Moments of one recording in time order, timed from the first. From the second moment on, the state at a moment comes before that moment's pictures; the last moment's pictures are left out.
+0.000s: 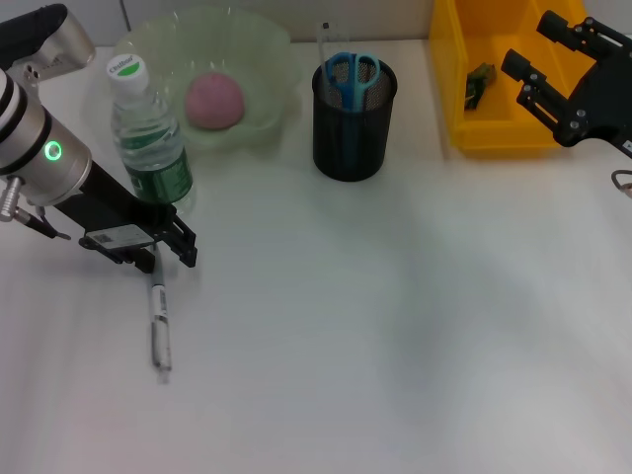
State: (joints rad) left arm -0.93 -2.04 0.78 0.69 2.89 1.50 -2.88; right arm 0.45 2.08 -0.69 -0.43 -1.38 -1.49 0.58
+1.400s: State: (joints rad) left arm -0.95 -2.04 0.86 0.76 2.89 1.57 -2.88; right arm 0.46 2.08 -0.68 -0.42 -1.37 -1.49 0.57
